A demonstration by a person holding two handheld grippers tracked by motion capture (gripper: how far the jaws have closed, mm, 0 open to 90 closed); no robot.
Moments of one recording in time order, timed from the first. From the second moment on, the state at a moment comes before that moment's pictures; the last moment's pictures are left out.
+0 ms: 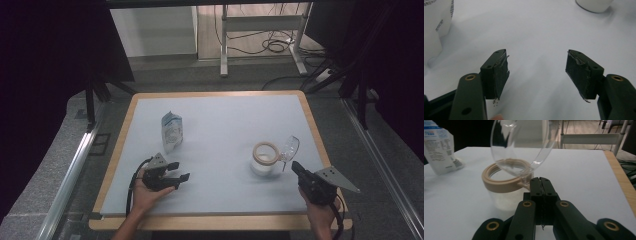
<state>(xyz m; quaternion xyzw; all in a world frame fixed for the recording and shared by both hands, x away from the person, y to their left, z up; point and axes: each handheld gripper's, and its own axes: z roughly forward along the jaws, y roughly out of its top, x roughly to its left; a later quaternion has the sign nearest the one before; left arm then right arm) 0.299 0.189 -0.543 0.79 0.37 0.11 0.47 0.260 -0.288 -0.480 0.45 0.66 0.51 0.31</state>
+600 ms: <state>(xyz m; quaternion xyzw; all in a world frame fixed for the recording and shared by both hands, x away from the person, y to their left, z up) 0.298 0.185 -0.544 0.80 0.37 0.10 0.46 0.278 -0.292 -0.476 0.46 0.66 0.51 0.31</state>
